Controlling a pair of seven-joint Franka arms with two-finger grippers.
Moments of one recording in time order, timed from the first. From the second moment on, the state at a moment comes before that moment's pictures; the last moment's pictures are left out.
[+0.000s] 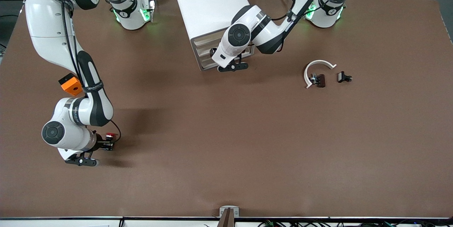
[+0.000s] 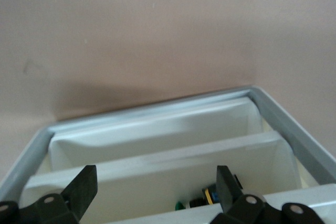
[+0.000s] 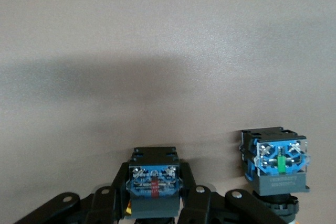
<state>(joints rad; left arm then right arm) -0.65 0.46 -0.31 -1.85 -0.35 2.15 -0.89 0.04 0.83 -0.09 -1.49 0.02 2.28 0.09</state>
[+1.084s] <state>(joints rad) -0.54 0.47 -0.29 -1.79 -0.38 2.13 -0.89 0.04 0.84 -0.09 -1.46 0.02 2.27 0.09</state>
